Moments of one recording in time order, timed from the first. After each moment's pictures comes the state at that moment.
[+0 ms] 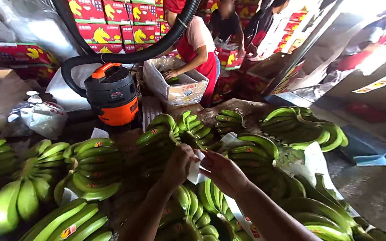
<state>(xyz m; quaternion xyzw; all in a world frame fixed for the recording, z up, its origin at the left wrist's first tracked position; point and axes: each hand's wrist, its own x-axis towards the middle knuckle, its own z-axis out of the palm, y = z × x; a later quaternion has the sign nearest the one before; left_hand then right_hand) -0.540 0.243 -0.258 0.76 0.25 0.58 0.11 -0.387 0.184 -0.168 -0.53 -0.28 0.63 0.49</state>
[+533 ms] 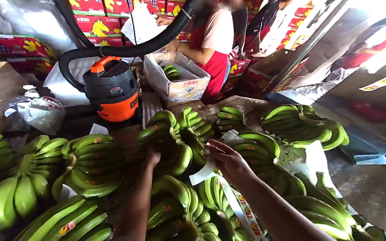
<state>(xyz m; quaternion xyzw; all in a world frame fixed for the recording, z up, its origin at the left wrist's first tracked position) -0.588 0.317 -0.320 0.47 0.69 0.26 0.49 -0.371 0.200 -0.175 -0.55 -0.30 0.55 0.55</state>
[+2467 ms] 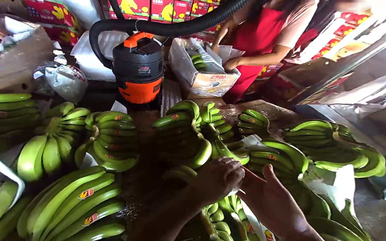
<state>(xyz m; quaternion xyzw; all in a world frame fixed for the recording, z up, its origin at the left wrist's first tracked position) -0.524 0.193 -0.259 0.81 0.23 0.53 0.06 -0.378 0.139 -0.191 -0.51 -0.31 0.64 0.48</state>
